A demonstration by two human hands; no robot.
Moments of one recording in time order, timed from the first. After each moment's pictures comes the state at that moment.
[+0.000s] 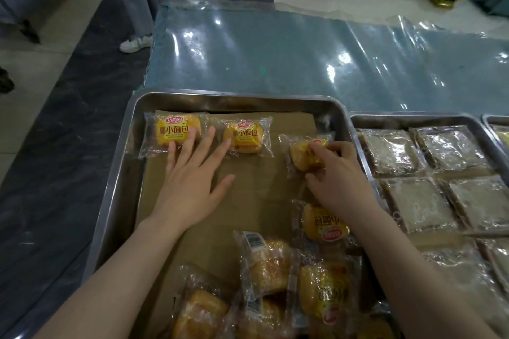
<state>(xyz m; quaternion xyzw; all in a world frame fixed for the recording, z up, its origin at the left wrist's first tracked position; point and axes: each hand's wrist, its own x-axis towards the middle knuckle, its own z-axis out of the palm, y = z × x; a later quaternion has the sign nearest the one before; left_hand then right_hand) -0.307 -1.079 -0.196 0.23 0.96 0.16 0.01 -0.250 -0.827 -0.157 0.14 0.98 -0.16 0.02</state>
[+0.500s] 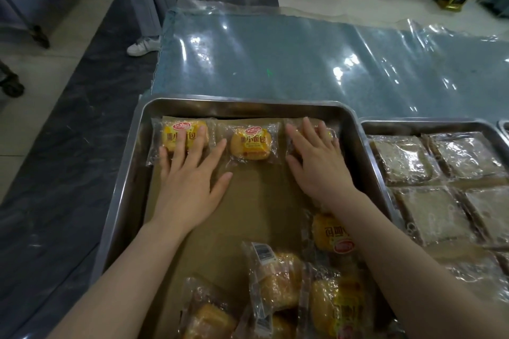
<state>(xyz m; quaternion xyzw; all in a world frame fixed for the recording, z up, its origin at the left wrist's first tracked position) -0.316 -1.087 -0.199 0.18 0.97 0.14 0.00 -0.303 -0.844 -0.181 0.03 1.00 -0.06 0.01</state>
